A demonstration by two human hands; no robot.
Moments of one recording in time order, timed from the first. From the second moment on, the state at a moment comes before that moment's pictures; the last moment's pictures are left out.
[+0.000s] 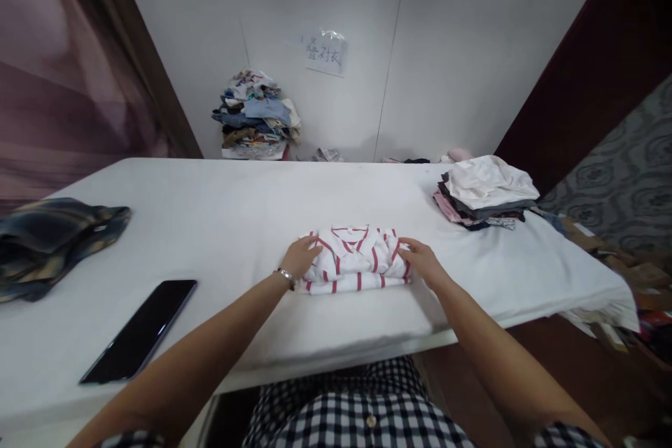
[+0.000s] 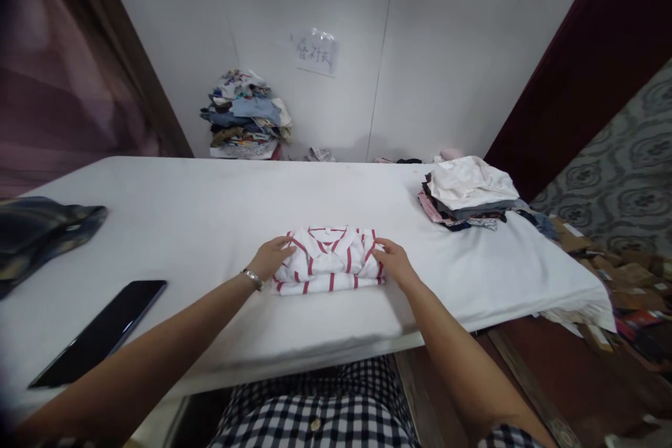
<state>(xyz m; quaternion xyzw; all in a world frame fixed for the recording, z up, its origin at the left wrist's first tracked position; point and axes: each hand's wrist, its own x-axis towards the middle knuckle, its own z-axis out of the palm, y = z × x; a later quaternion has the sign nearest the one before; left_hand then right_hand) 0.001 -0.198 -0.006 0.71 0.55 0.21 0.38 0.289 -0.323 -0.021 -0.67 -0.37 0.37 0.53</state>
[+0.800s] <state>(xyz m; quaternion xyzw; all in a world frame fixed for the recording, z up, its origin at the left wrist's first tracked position) 0.023 -0.212 -0.028 0.90 0.41 0.10 0.11 0.244 -0.289 -0.030 -0.63 -0.70 0.21 0.26</state>
